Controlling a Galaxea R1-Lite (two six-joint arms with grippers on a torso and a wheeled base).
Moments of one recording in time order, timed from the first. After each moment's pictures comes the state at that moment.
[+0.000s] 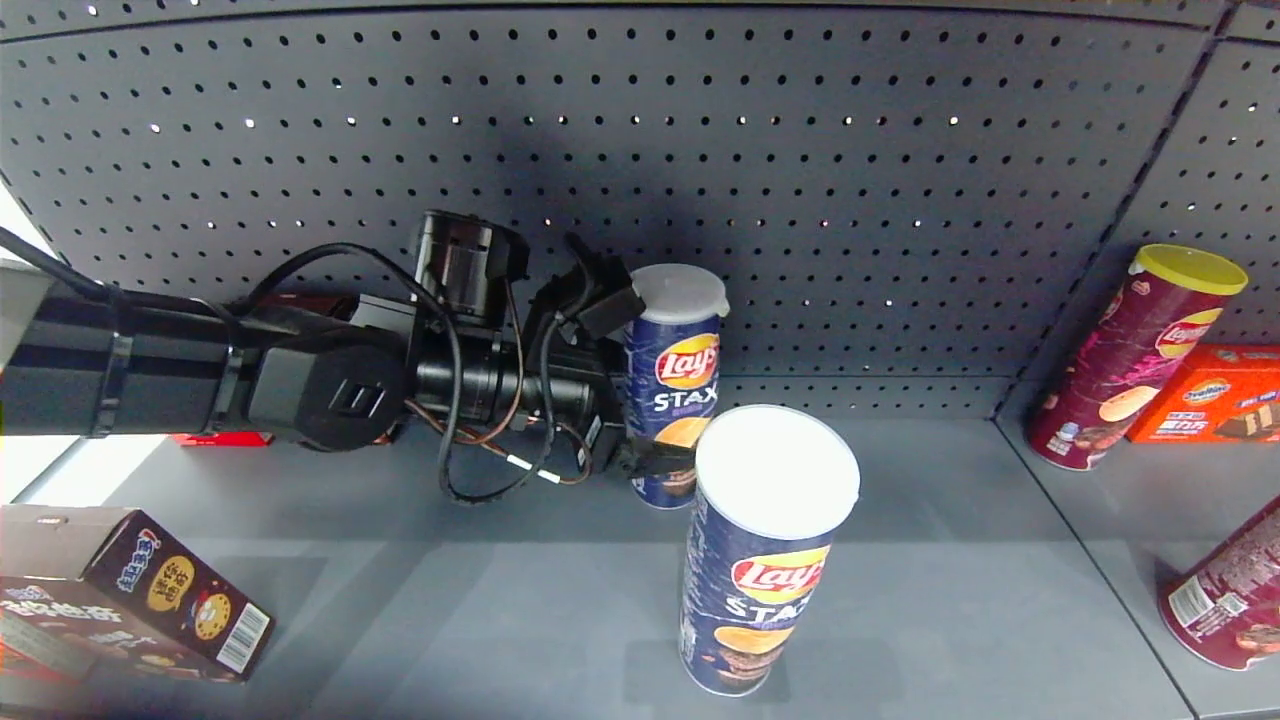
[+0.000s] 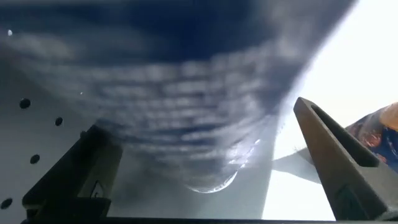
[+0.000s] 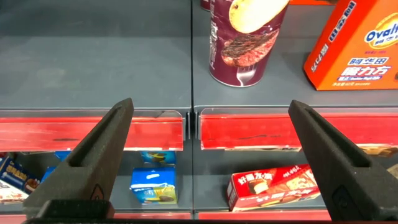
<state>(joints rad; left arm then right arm) -0.45 1.93 -1.35 -0.11 -0.68 0.49 0.00 0.00 0.00 0.00 -0.03 -0.01</state>
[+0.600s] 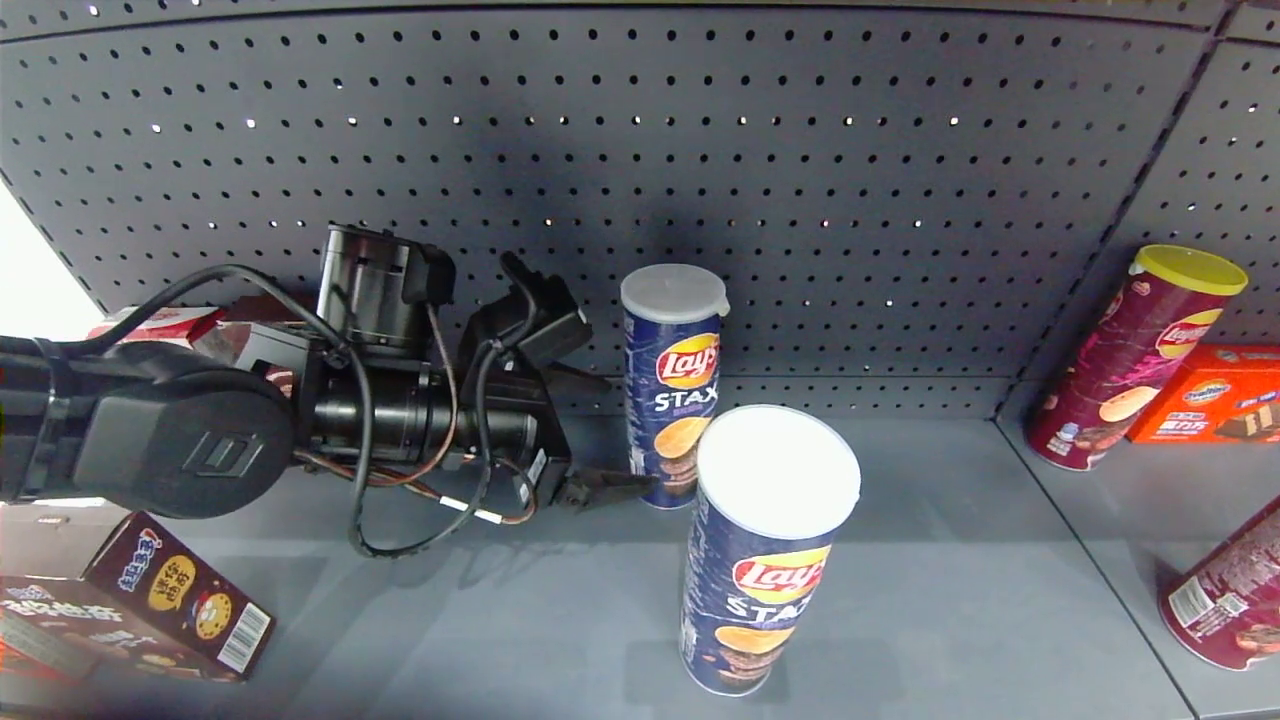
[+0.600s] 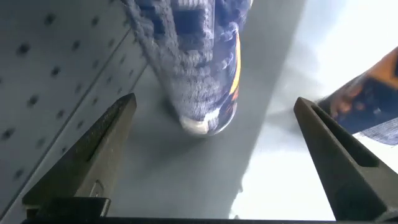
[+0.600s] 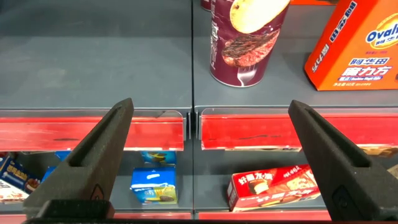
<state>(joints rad) -0.43 1.77 -1.12 -0.16 -0.53 0.48 0.00 0.00 0.00 0.00 -0.03 -0.01</state>
